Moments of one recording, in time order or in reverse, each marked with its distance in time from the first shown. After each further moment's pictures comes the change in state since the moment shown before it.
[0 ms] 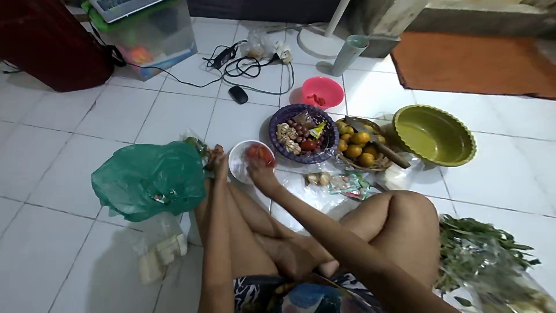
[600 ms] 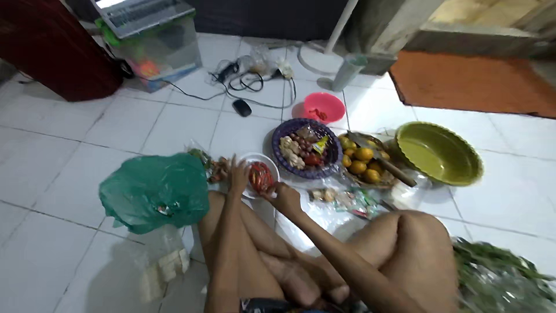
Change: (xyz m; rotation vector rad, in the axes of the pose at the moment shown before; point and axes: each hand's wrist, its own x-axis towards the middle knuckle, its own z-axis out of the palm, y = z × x) left_hand 0.008 -0.006 0.032 0.862 -0.121 0.475; right_hand -0.032 0.033 -0.008 0.178 0.056 0.388
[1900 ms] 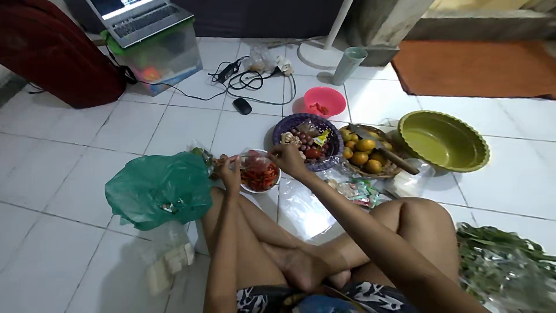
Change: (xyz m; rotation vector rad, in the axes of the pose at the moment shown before) left_hand -0.022 -0.003 -0.011 -0.625 0.591 0.145; right_hand 0.030 -0.034 -0.080 0.260 0.202 -0.366
